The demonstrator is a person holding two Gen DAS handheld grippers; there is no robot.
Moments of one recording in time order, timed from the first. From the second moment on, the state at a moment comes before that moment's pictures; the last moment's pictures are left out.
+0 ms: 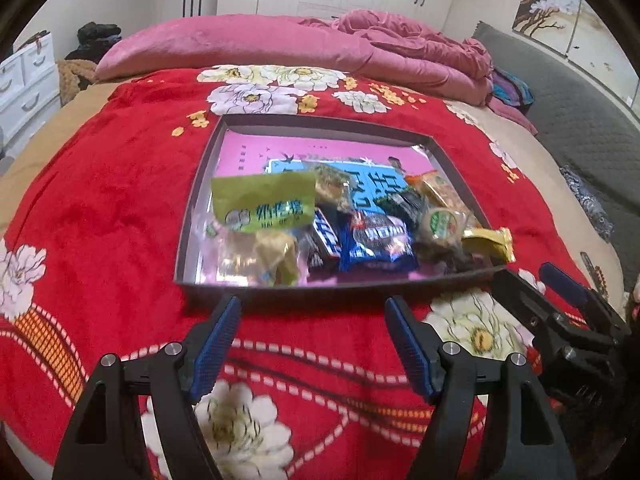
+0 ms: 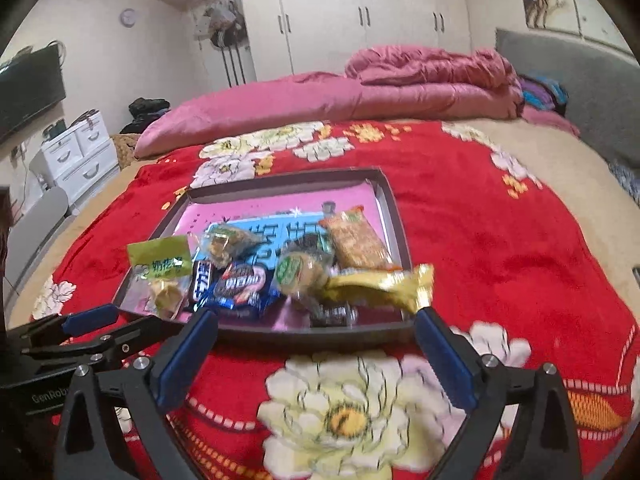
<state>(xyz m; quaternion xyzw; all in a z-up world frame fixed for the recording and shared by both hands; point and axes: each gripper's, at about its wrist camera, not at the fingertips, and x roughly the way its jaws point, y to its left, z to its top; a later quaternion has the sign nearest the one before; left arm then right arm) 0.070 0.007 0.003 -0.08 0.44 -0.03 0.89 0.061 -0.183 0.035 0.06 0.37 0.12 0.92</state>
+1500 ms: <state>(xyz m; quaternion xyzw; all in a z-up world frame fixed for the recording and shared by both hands) 0.008 0.009 0.004 -0.09 0.46 -0.02 0.88 -0.011 -0.181 0.042 0.03 0.38 0.13 0.92</state>
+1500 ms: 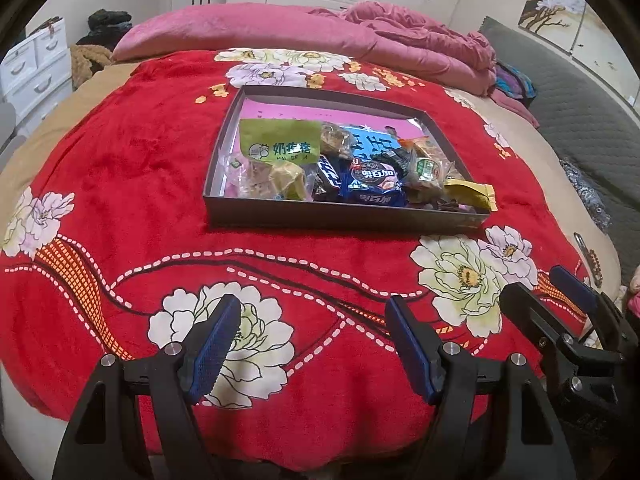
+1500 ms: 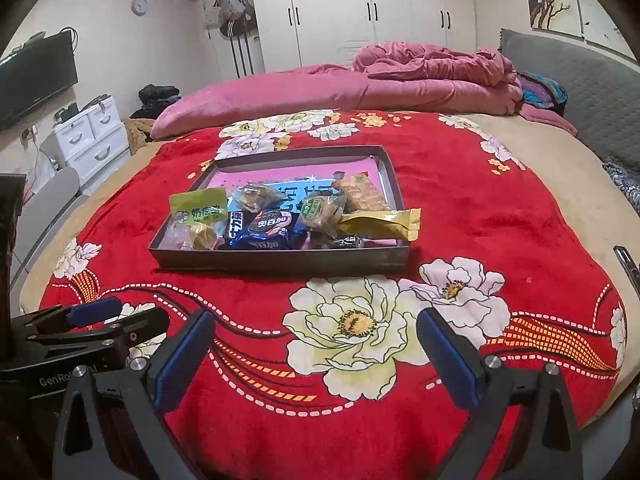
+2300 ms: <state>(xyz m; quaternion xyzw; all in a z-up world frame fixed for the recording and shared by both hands) 0.007 0.007 0.005 -0.09 0.46 -0.02 0.89 -0.010 -0.179 0.041 0.03 0.38 0.13 0.92</state>
